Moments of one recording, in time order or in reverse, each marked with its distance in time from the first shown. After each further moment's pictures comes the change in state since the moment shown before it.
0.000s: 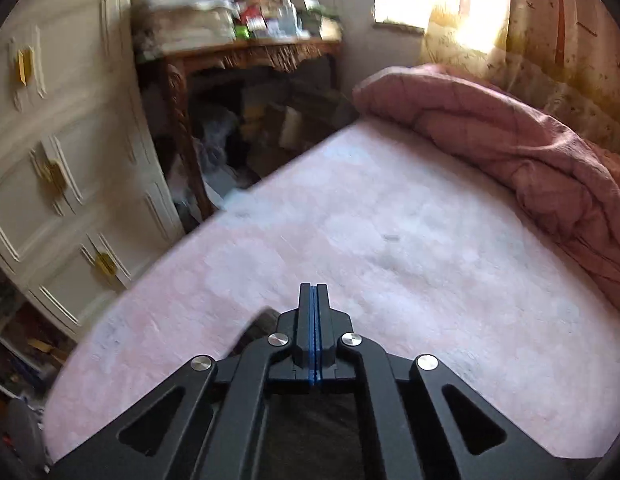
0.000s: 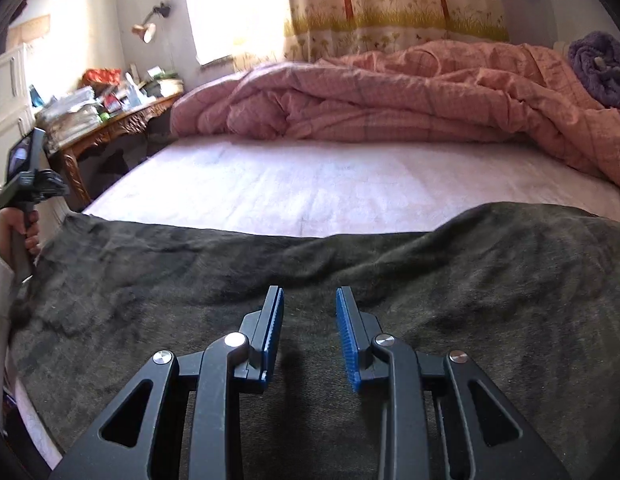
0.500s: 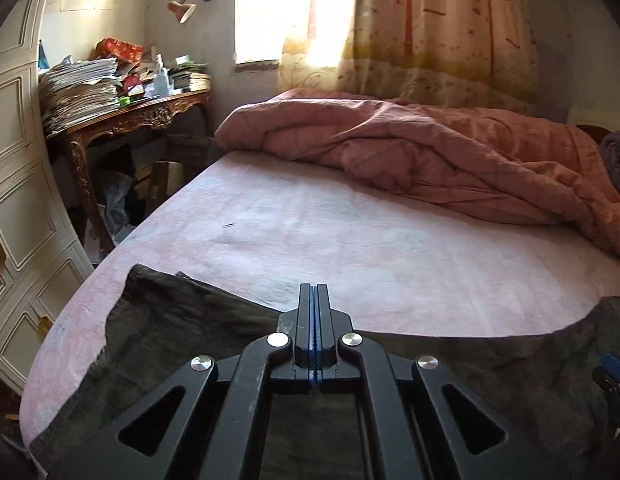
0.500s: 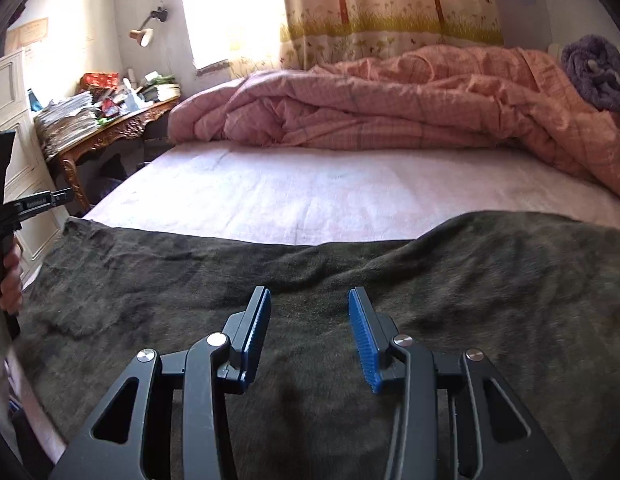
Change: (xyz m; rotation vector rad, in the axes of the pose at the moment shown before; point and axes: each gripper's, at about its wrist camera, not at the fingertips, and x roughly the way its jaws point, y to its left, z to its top) left arm -0.127 -0.083 -0.104 0.316 -0.207 -0.307; right arm -0.023 -0.002 0.006 -0.002 -0.009 -0.018
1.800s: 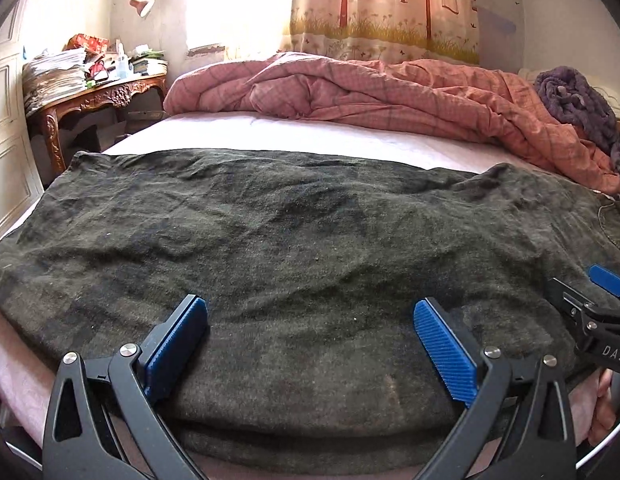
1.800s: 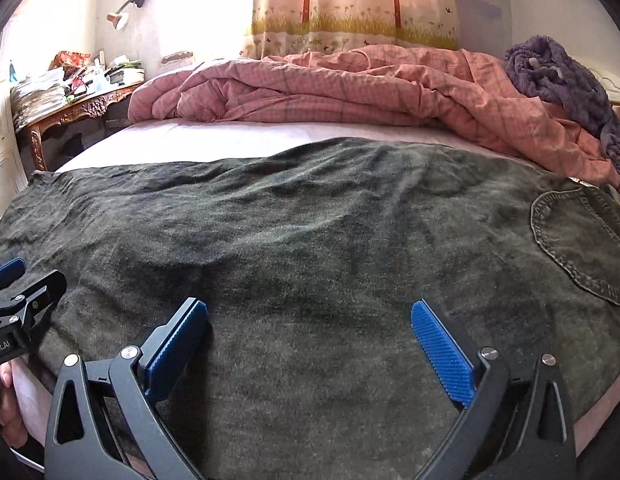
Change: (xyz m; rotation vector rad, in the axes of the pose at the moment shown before) left arm -0.058 -0.132 -0.162 0.051 0.042 -0.076; right arm -0.055 -0.060 -0.084 -0.041 0.006 -0.208
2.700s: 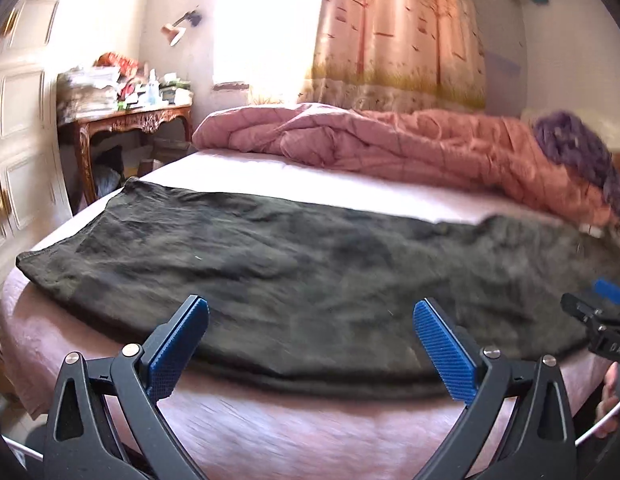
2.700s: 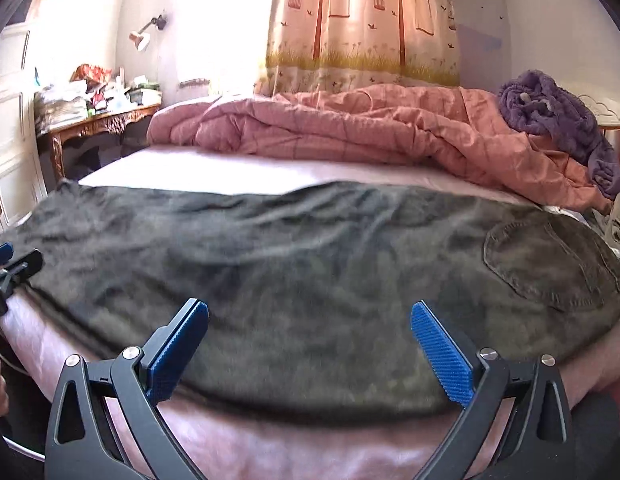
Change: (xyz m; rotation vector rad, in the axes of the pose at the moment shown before) left arm -0.076 0.051 0.003 -0.078 -0.151 0.011; right arm -0.069 -0.004 -0.009 -0.029 -0.130 0.034
